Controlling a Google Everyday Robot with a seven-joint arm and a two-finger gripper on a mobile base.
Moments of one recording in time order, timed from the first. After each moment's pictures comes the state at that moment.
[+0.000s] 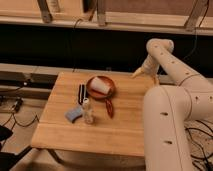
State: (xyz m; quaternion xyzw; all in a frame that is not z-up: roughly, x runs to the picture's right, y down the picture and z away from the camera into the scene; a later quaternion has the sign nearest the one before) arm 0.258 -0.048 0.910 -0.22 0.21 0.76 0.58
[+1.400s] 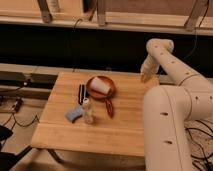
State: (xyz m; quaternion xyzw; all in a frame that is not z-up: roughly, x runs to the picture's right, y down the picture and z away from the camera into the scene) arm 0.259 -0.047 0.909 -0.22 0.21 0.76 0.58
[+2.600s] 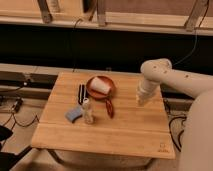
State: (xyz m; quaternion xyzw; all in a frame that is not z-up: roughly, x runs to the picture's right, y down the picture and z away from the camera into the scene) arm 0.187 0.102 0.798 -0.29 0.21 0.64 0.68
